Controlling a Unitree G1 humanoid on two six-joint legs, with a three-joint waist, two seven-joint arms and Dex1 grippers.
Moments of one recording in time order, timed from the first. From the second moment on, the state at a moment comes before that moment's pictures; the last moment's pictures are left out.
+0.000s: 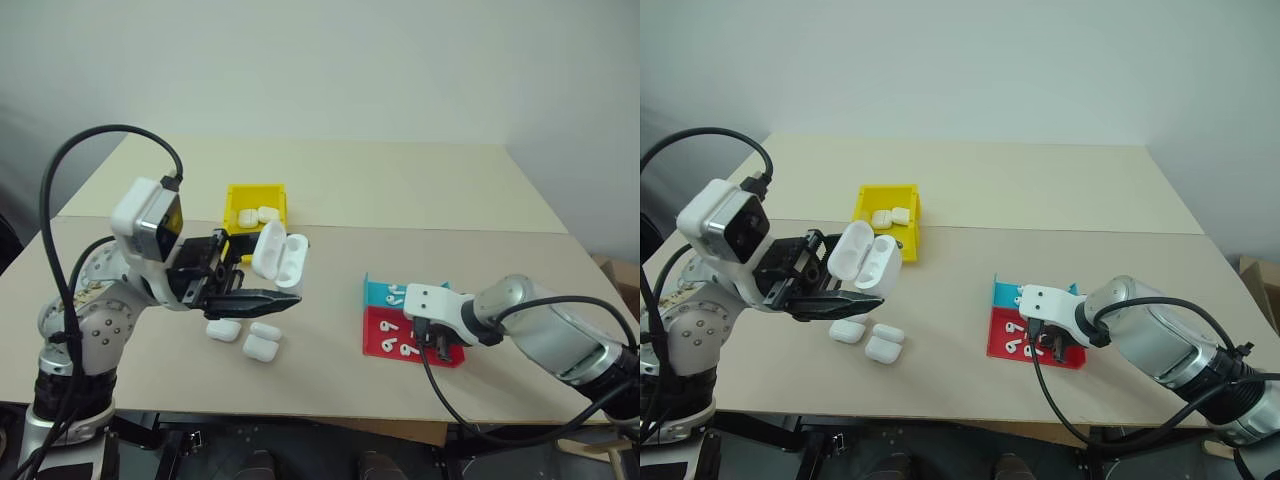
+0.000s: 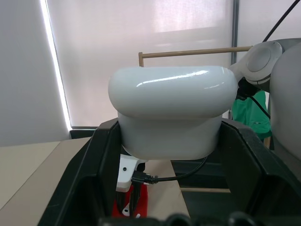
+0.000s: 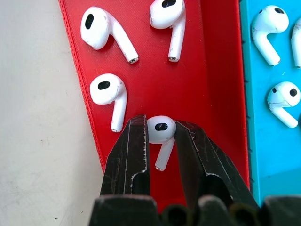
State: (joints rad) left arm -0.52 0.67 0.17 -0.36 -1.02 0.55 -1.26; right arm -0.64 -1.04 0.57 -0.39 0.12 0.99 0.98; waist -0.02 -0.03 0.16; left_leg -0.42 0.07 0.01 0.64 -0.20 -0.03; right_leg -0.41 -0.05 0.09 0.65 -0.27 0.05
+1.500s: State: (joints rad) left arm -0.72 0.51 -0.03 -0.12 -0.82 0.55 -1.30; right arm -0.58 -0.44 -0.16 -0.66 1.05 0.83 0.48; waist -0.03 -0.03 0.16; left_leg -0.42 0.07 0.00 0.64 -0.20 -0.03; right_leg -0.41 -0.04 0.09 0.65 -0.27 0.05
